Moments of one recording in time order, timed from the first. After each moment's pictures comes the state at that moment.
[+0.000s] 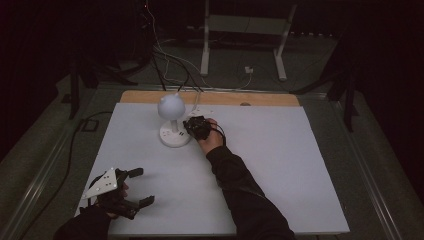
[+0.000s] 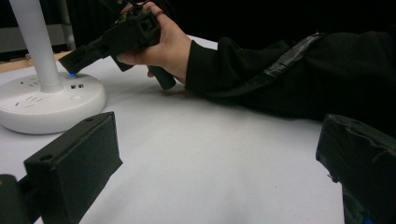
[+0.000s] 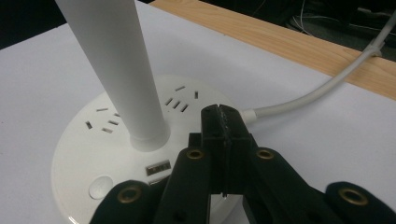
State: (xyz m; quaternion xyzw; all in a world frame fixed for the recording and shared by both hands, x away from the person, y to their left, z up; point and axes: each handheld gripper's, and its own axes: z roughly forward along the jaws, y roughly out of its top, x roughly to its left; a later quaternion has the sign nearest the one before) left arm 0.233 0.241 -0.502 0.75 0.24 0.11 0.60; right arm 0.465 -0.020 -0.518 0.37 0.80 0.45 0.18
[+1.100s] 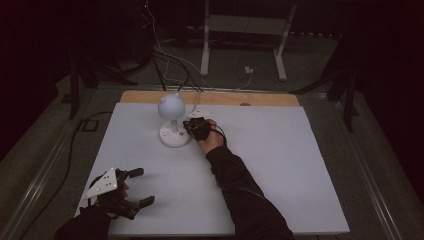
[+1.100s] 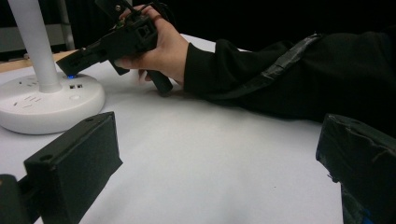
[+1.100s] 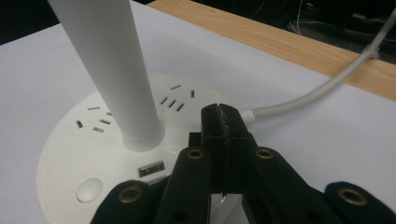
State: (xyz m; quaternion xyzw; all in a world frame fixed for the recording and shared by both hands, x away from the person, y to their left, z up) left arm 0.233 0.241 -0.502 0.75 0.24 0.11 0.61; right arm 0.467 -0.021 -0.523 0.37 0.79 0.45 0.18
